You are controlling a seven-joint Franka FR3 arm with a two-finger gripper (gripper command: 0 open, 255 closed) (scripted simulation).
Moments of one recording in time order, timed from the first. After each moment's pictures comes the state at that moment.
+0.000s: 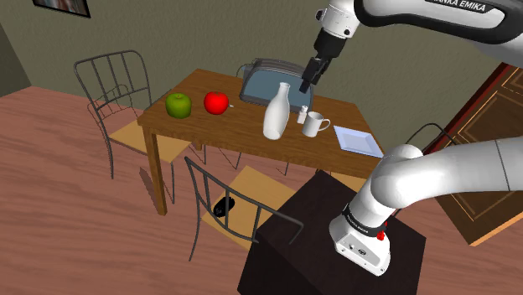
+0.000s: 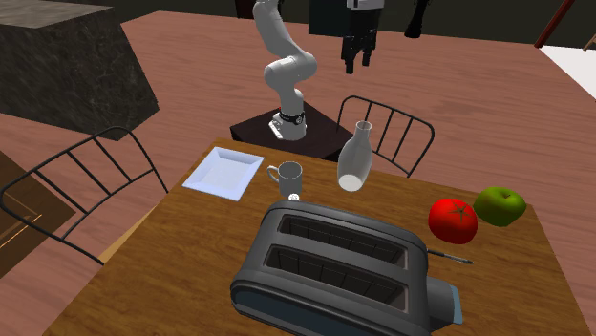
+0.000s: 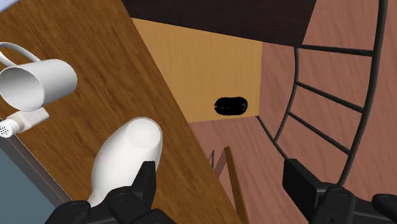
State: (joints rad) arm 0.01 -0.79 0.04 -2.35 0.01 1.71 -0.13
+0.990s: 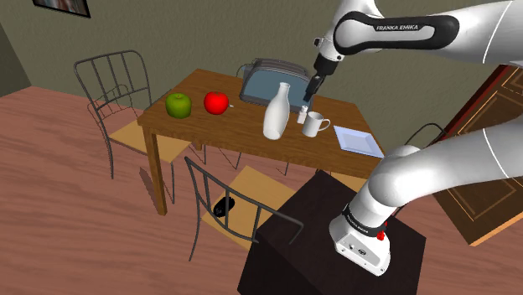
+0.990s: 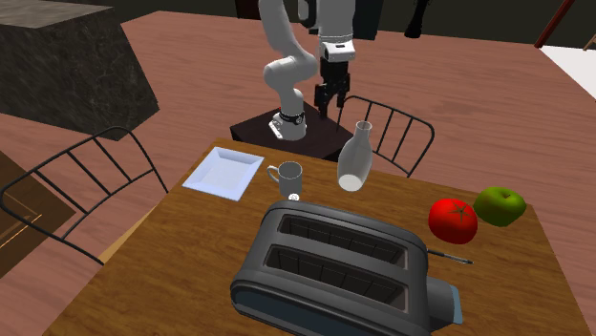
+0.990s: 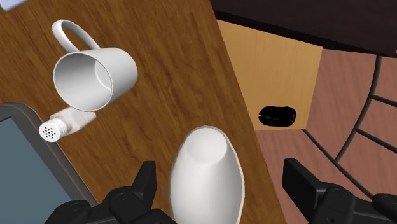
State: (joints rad) arm -0.06 -0.62 -0.20 -2.44 -0.13 1.98 -0.43
